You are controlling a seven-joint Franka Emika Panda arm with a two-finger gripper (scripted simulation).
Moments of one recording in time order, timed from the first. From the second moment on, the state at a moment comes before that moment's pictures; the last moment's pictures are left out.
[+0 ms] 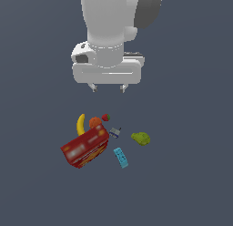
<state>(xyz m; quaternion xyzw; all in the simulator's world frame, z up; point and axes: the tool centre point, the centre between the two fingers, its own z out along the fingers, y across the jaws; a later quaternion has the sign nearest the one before) -0.008 -0.027 0.327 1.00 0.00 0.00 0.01</state>
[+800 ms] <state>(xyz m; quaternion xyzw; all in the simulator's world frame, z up) -0.019 -0.049 0.322 1.00 -0.01 -0.02 0.02</state>
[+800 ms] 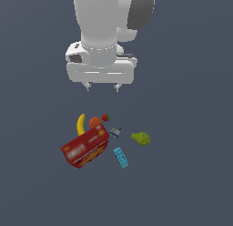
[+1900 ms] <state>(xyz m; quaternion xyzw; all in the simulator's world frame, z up) 0.003 -0.026 0.197 0.99 -0.11 -0.01 0.01</state>
